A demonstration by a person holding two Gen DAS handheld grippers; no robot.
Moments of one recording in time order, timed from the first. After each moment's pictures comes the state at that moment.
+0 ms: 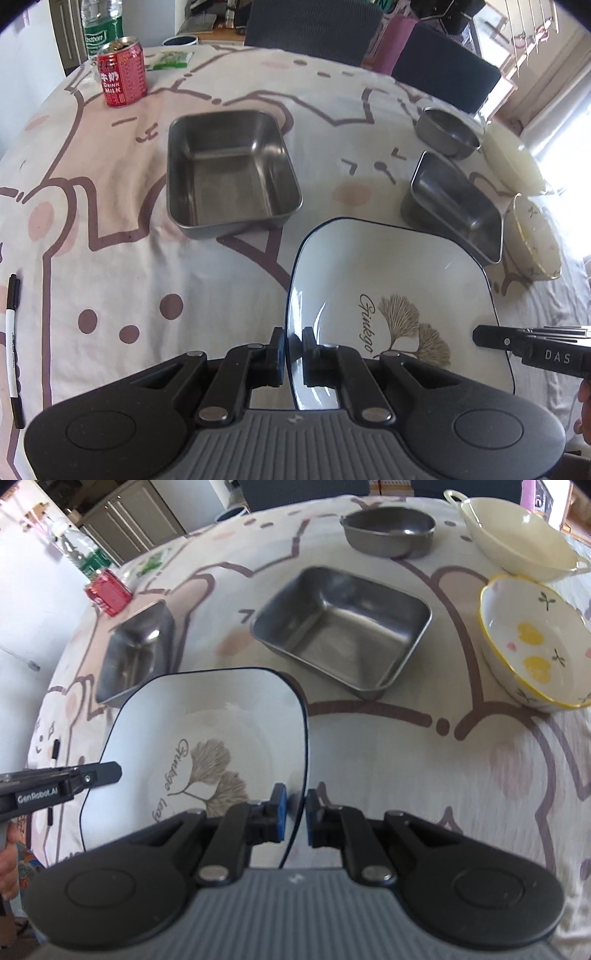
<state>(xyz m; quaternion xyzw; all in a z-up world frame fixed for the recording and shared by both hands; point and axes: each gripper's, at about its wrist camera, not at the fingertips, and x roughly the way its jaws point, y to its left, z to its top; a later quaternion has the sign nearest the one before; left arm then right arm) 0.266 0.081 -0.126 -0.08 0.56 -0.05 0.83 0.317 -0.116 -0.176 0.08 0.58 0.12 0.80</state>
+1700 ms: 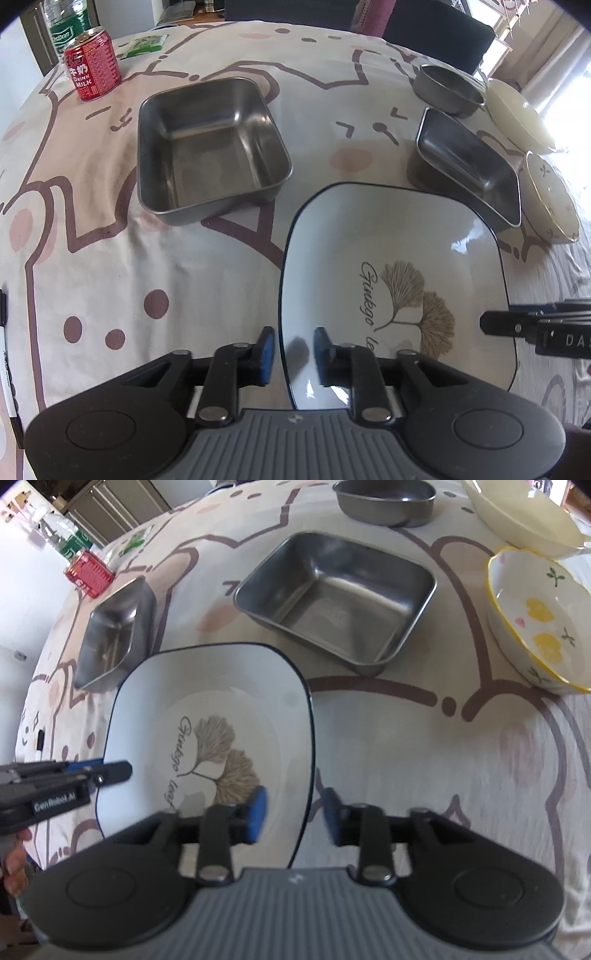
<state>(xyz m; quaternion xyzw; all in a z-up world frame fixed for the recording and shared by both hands) 0.277 0.069 -0.150 -0.03 0.59 -0.06 0.81 0.330 -0.107 -0.197 0.07 0.62 0.11 0.78</state>
